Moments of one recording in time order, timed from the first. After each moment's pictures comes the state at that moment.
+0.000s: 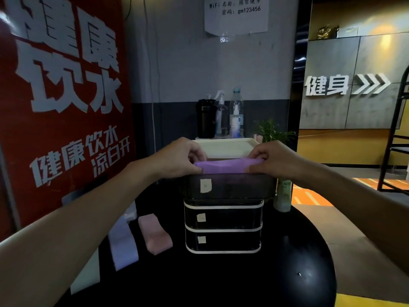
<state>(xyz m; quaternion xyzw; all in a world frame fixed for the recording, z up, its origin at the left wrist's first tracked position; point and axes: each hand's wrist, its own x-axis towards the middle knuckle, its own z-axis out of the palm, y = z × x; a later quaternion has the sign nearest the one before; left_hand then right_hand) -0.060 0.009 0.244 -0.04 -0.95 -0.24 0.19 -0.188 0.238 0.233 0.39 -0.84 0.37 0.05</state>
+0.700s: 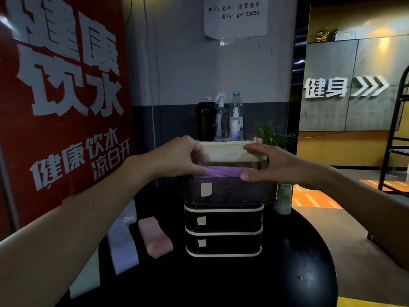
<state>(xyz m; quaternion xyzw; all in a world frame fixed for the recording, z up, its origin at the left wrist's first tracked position) -0.057 0.013 0.261 -0.03 -0.97 -0.14 0.18 -0.169 0.250 0.243 0.45 -0.83 0.32 -0.02</state>
